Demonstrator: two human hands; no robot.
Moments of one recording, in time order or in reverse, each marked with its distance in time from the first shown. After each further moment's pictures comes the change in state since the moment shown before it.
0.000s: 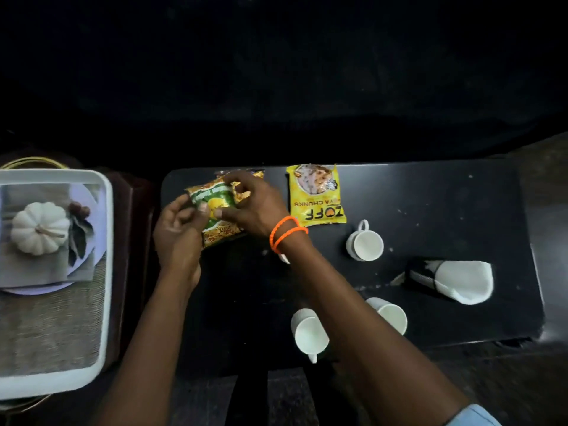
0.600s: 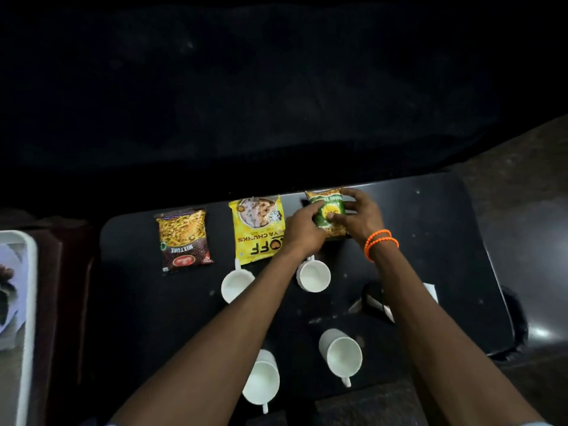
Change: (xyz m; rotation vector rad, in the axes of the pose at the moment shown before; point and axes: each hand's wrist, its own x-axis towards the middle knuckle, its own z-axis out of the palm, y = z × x) left_hand -0.067 -0.042 0.285 0.733 -0.718 0.265; right_hand -0.025 0.177 -0.231 0.187 0.442 0.403
